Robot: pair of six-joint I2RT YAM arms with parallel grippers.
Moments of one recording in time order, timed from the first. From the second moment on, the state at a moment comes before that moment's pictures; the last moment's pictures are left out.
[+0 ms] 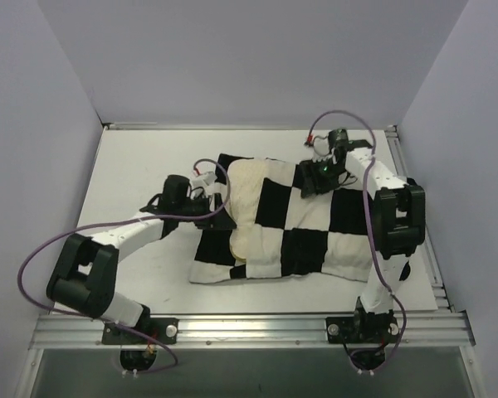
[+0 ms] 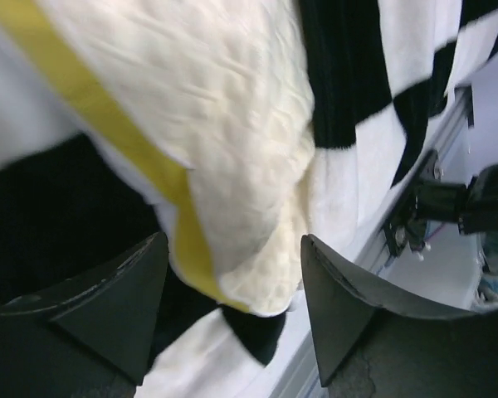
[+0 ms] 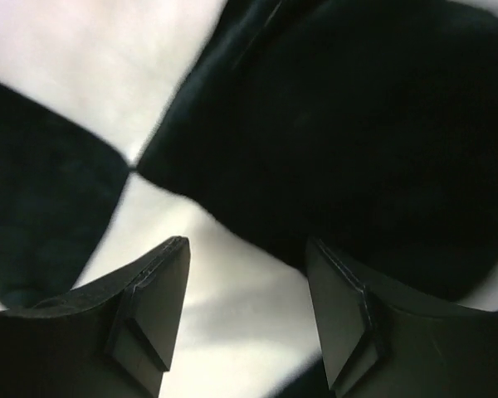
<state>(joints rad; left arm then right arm) -0.47 1.52 0.77 0.04 0.62 -0.49 0.12 1.92 1.61 -0.85 -0.38 -0.14</state>
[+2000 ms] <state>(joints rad) -0.41 2.17 0.97 1.23 0.88 -1.46 0.49 1.84 1.40 -0.26 -0.72 0.68</state>
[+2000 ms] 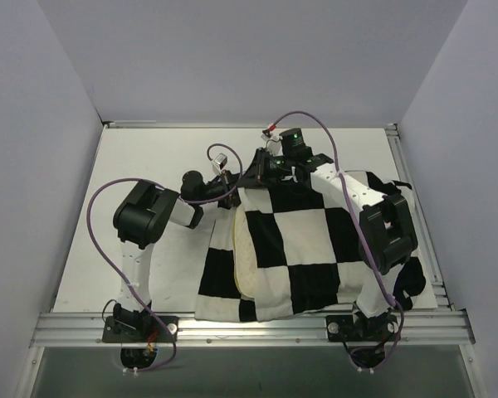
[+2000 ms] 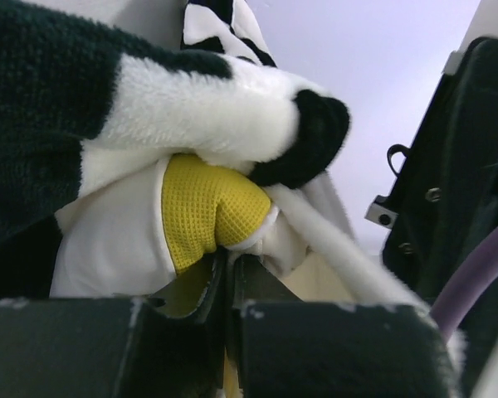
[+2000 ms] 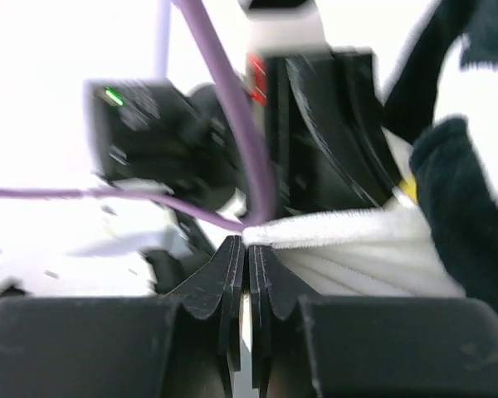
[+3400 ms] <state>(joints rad) -0.25 1.91 1.11 -0.16 0.43 -0.34 0.74 2.13 1.87 -1.02 -0.18 0.04</state>
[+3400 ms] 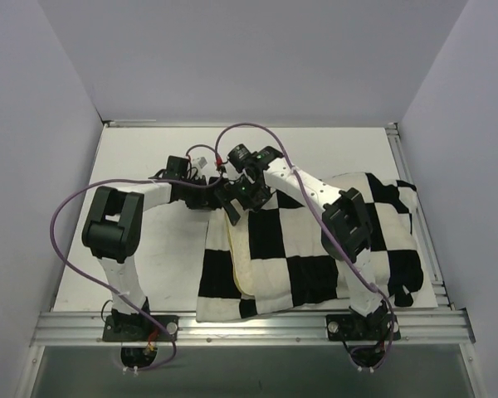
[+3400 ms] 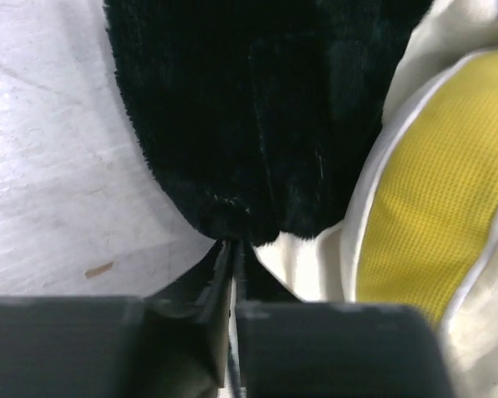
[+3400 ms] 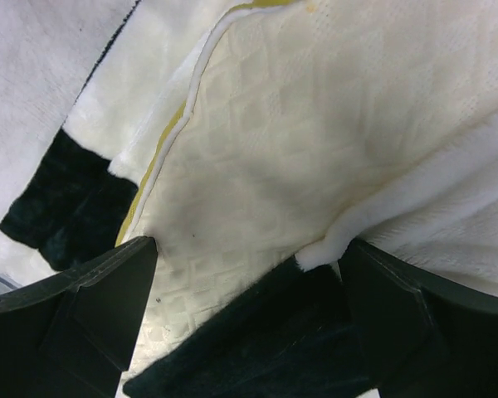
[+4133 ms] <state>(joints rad) 0.03 1.71 1.10 -0.40 0.54 -0.14 0.61 2.09 1.88 -1.03 -0.25 -0.01</state>
